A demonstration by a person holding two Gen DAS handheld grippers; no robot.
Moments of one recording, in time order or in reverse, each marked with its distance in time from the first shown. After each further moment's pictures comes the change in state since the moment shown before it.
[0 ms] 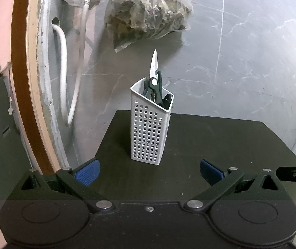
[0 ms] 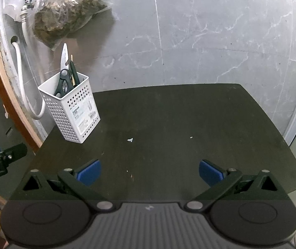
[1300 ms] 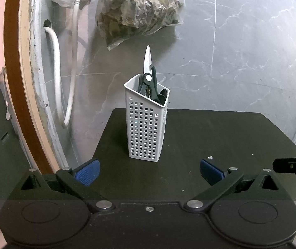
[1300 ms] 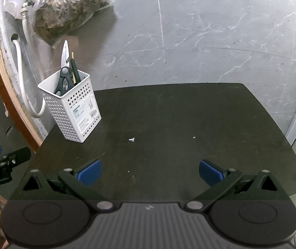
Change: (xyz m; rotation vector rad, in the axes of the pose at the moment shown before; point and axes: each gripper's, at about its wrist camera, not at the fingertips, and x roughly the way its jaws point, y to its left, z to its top) left arm 0.009 -0.006 0.000 0.049 0.021 -0.008; right arm 0.007 0.001 0.003 -0.005 0.014 0.006
